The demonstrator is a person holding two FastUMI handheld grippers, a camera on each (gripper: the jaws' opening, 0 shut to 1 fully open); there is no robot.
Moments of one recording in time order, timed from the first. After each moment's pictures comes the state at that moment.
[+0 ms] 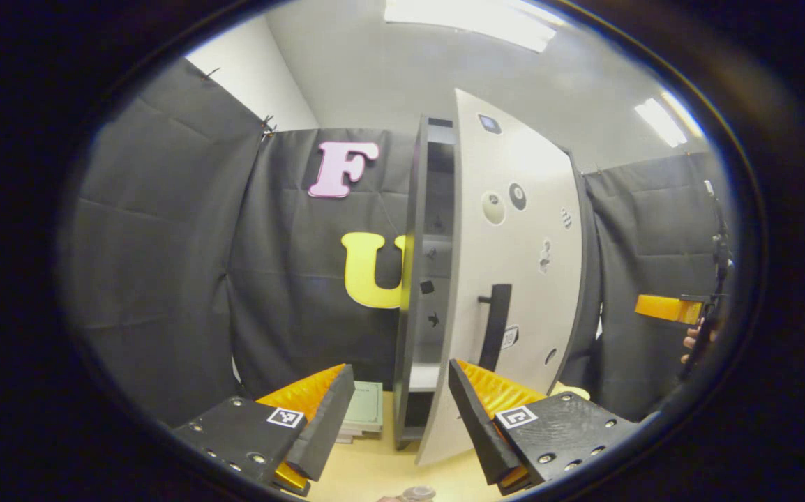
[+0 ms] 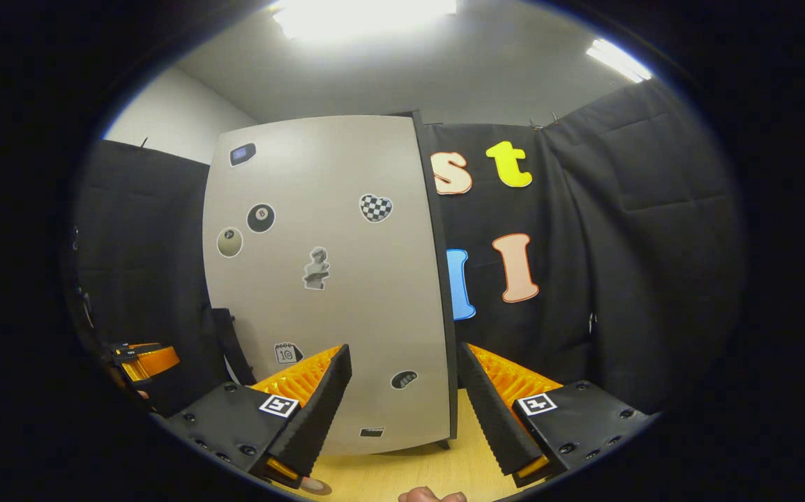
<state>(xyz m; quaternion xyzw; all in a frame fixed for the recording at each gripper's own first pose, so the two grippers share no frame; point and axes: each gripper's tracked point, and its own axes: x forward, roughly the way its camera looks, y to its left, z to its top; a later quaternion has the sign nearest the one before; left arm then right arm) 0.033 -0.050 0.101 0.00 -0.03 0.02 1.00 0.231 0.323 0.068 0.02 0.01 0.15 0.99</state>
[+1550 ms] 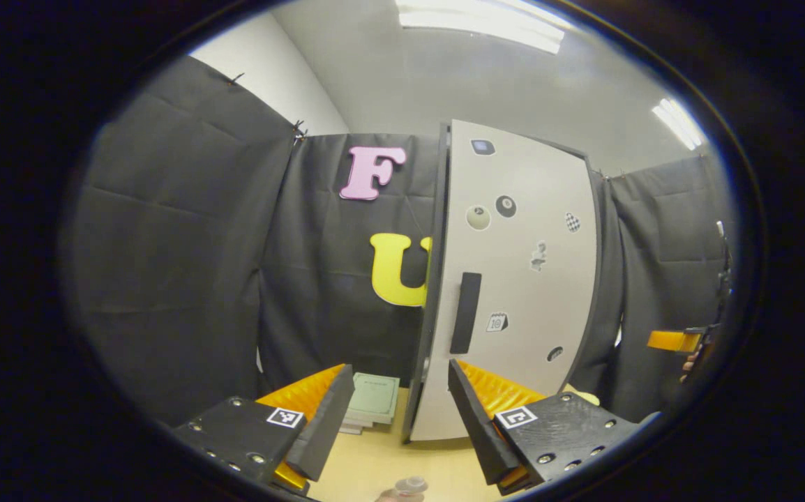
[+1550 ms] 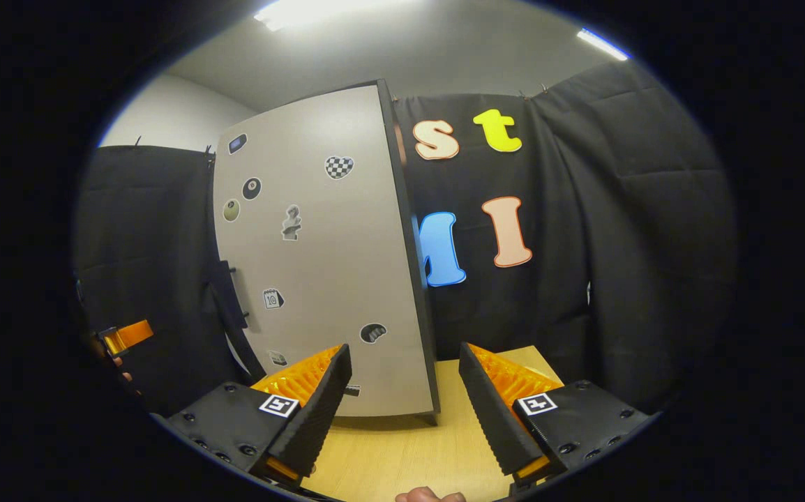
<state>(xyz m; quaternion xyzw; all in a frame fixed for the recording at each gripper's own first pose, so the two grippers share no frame) -0.020 -0.031 0.082 0.00 -0.03 0.09 1.00 0.048 0.036 0.031 0.02 0.08 0.16 0.98</state>
